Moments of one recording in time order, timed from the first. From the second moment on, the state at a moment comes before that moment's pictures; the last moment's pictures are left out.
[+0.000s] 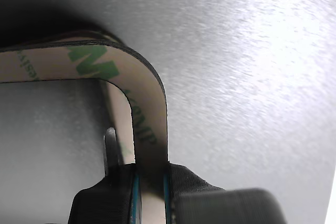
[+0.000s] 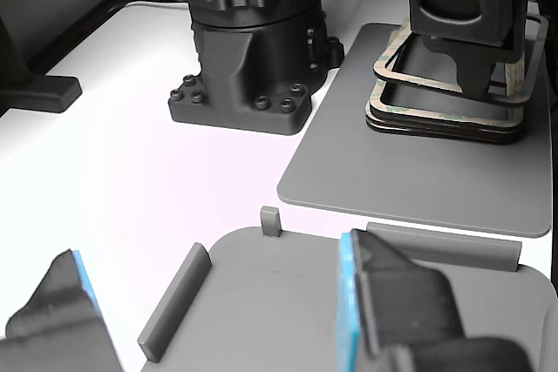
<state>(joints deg) 68.4 98.7 103.4 86.6 4.7 -8.2</state>
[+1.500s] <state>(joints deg) 18.3 80.4 66.9 94.3 7.6 16.2</state>
